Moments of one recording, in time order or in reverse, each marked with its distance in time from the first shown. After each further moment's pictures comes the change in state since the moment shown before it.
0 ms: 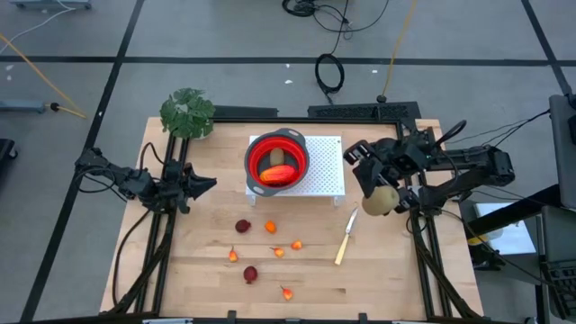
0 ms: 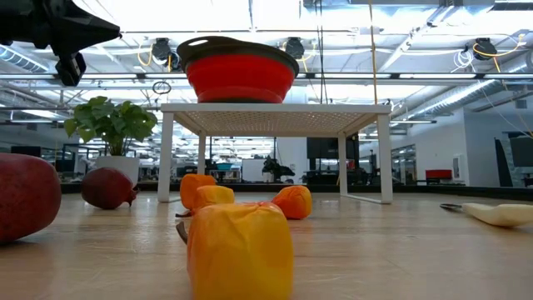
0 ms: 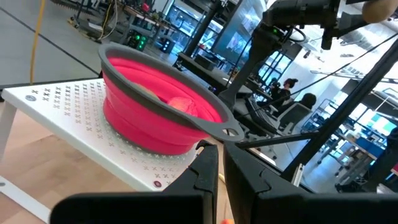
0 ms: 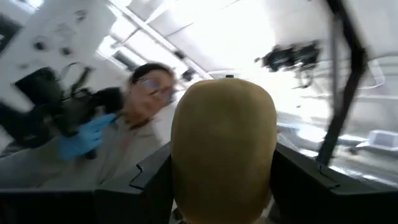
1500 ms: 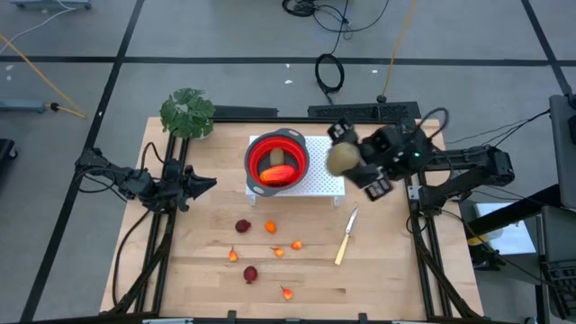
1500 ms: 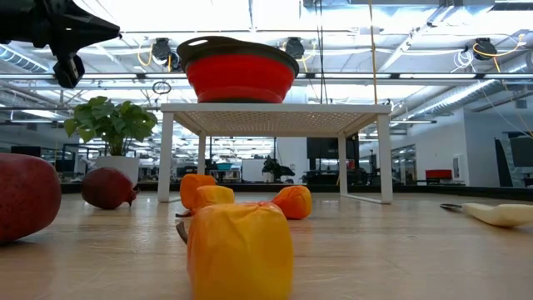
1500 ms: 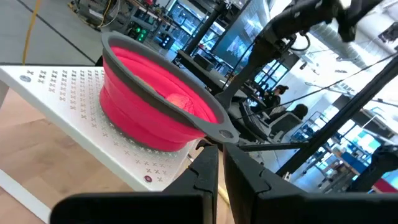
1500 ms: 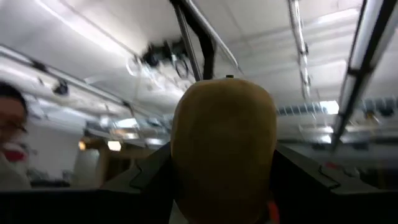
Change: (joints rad) left arm 0.000 0.000 0.000 0.002 0.000 -0.116; right arm 0.000 0.000 0.000 -0.256 0.524 -0.096
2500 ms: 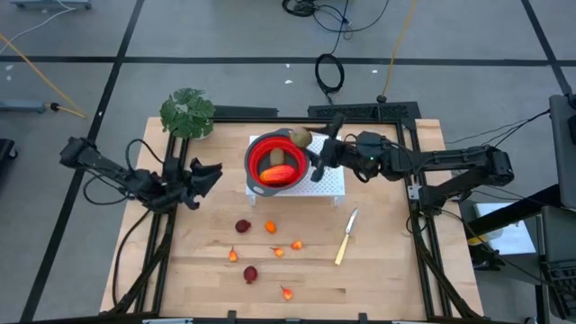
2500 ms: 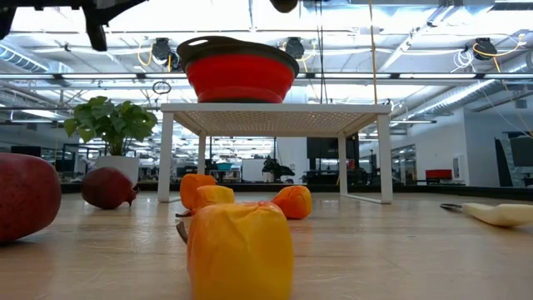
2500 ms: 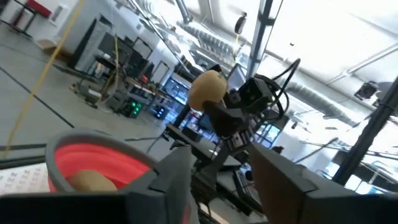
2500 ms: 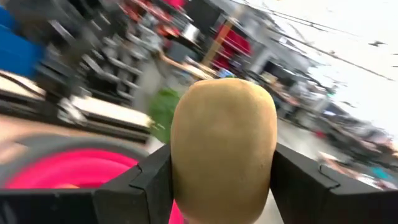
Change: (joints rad) left arm 0.018 0.458 0.021 0.853 -0.104 0.346; right arm 0.000 0.009 0.000 -0.824 0.870 -0.844
